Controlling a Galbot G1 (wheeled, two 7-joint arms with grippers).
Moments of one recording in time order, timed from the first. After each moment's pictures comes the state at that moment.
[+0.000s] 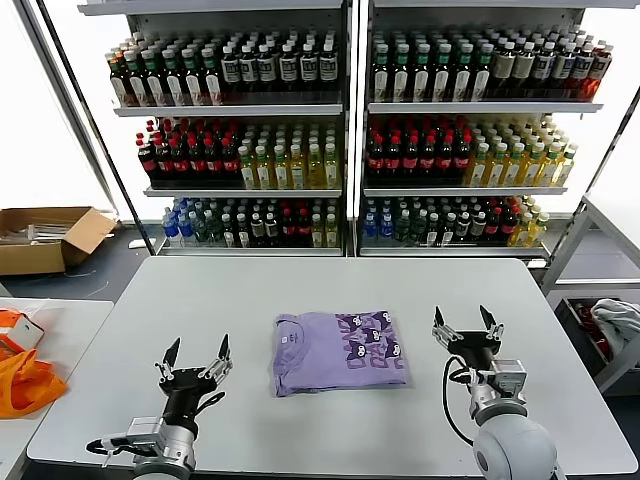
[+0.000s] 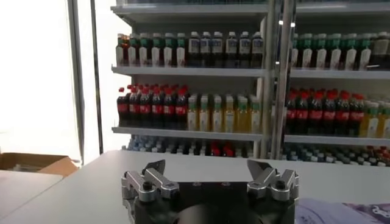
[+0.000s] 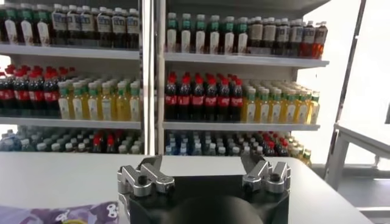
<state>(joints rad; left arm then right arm) 1.54 -1.40 -0.50 -2.18 -0.19 0.25 -0.18 -1.31 1.20 0.47 2.09 0.33 -0.39 0.28</state>
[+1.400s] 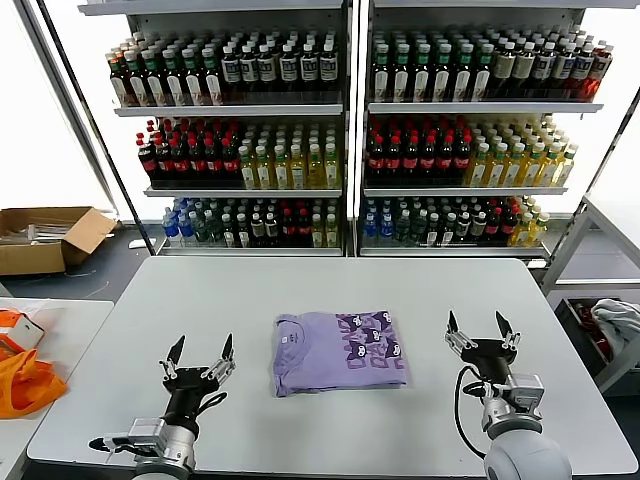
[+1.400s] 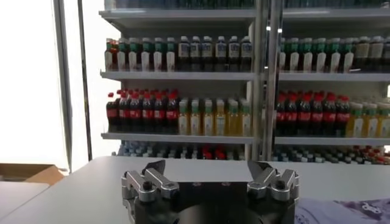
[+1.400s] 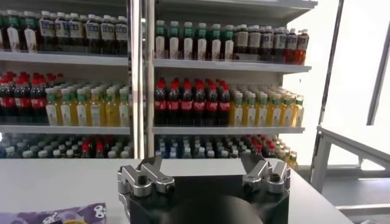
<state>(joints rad) 1.54 -1.40 -0.51 -2.15 -0.18 0.20 -0.11 -1.39 1.21 0.52 2.13 0.32 -0.35 0.29</state>
